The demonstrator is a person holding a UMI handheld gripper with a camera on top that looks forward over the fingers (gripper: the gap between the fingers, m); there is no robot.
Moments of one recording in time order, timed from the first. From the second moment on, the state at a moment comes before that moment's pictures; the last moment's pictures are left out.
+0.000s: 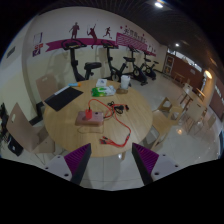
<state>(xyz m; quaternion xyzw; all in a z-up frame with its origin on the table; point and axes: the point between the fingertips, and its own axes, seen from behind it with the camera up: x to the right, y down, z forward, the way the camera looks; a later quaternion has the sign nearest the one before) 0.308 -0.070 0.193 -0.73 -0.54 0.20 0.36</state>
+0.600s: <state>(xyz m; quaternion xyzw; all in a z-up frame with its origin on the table) 0.166 -0.134 0.135 -0.70 -0.54 0.24 0.40</state>
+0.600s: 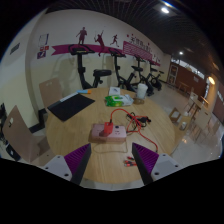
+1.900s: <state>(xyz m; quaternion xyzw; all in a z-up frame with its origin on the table) -0.020 -0.004 0.150 -0.68 -0.43 0.35 0.49</state>
